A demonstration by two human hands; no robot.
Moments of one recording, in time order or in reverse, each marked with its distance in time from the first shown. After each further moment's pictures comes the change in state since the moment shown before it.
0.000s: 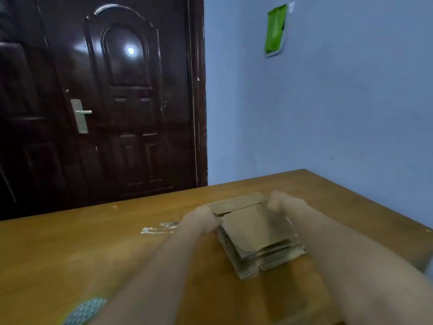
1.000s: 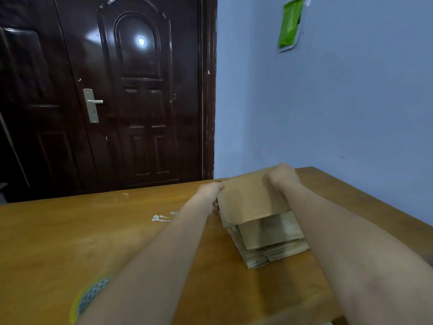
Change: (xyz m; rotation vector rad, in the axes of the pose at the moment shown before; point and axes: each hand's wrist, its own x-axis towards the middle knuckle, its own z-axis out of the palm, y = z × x) left_hand -0.015 0.006 -0.028 -1.218 0.041 -0.319; right_hand -0.013 -0.042 -0.022 0.354 0.363 0.039
